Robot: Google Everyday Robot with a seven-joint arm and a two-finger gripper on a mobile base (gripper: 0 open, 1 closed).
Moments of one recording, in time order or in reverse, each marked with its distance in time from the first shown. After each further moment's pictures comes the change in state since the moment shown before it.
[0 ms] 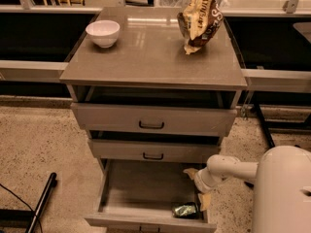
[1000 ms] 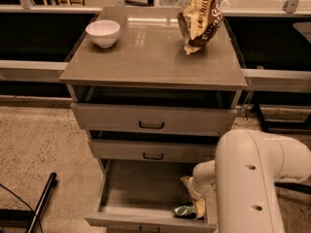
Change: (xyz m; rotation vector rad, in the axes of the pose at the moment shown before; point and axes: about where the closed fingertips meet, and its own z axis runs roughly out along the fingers) arm -0.001 0.021 0.047 -0.101 0.132 0.041
